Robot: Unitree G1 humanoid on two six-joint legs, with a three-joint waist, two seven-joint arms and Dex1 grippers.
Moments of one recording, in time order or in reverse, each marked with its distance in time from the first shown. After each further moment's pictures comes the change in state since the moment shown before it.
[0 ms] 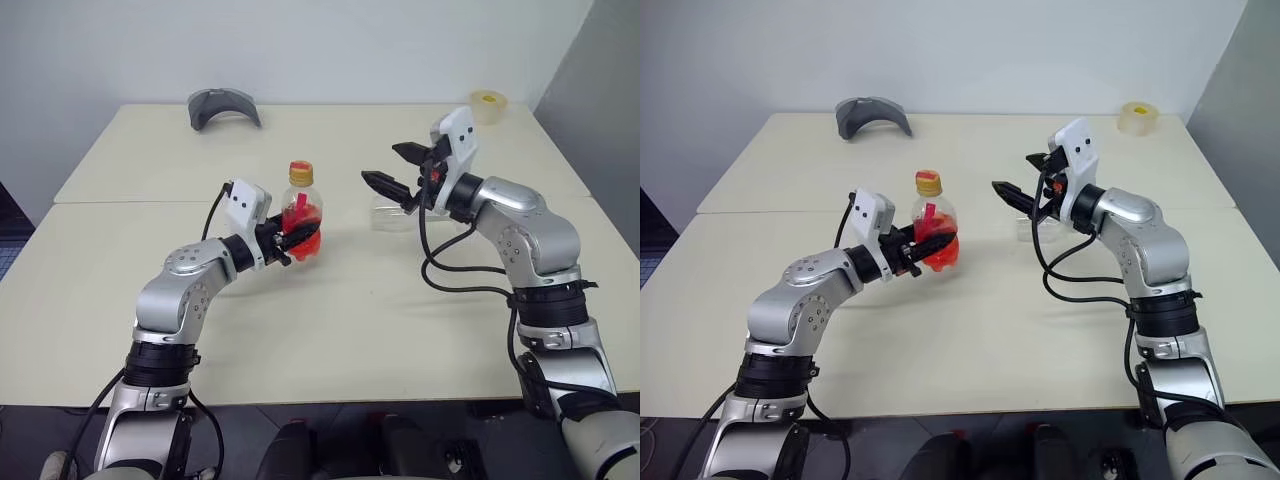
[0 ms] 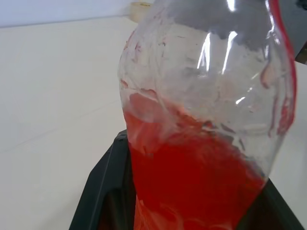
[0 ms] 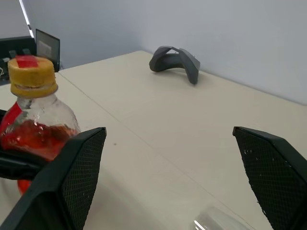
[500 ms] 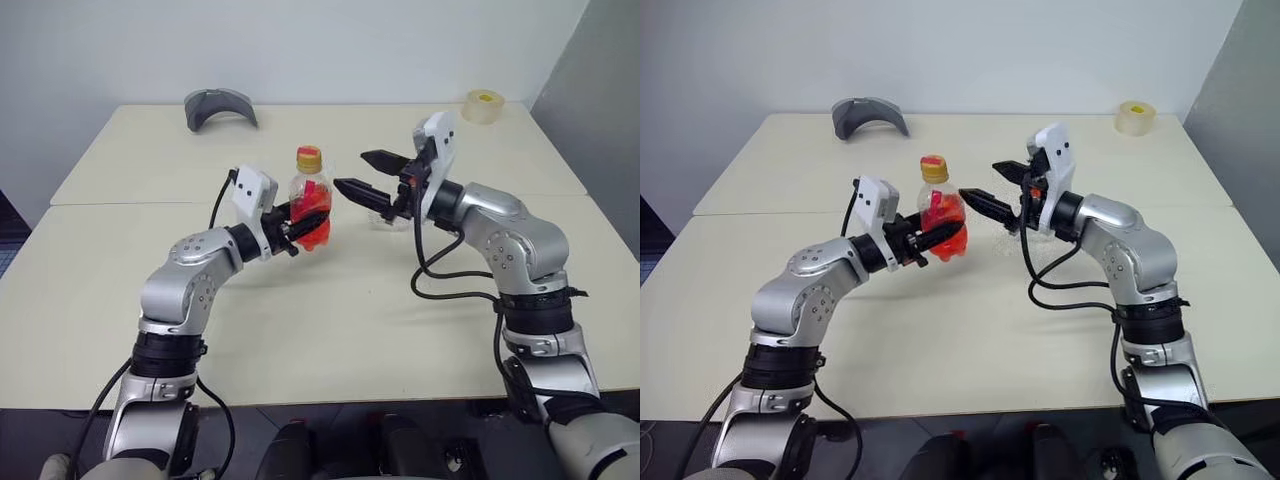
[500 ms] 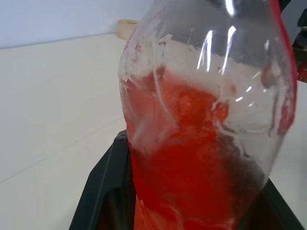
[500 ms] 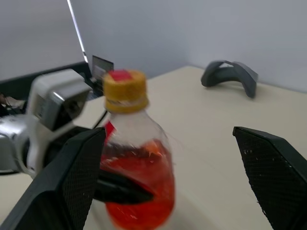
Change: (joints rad) left arm -0.070 -0.032 0.000 0.038 -0.007 -0.006 -0.024; right arm -0.045 0.129 -0.003 -0.092 0.154 0.129 0.003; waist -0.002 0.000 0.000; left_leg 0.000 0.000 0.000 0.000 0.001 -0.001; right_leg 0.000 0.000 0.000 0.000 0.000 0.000
